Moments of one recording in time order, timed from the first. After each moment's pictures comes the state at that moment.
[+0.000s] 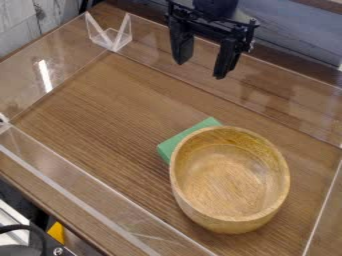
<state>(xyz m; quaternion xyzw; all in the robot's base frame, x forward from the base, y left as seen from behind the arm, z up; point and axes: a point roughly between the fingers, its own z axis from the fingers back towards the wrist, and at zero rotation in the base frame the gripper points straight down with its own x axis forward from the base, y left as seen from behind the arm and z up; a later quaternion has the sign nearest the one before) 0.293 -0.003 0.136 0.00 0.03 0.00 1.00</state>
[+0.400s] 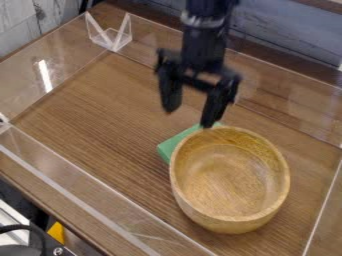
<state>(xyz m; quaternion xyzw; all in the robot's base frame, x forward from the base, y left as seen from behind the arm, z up) 0.255 -0.006 0.086 -0.03 0.09 0.00 1.00</state>
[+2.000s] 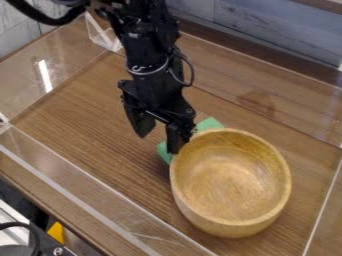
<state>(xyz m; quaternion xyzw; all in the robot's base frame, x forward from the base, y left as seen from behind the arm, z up) 0.233 0.007 0.064 -0.04 -0.06 -0.05 1.00</state>
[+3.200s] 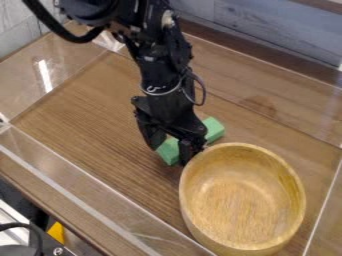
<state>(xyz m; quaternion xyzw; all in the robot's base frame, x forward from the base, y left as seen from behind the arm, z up) 0.239 -0.007 0.042 -0.04 -0.06 -0.05 1.00</state>
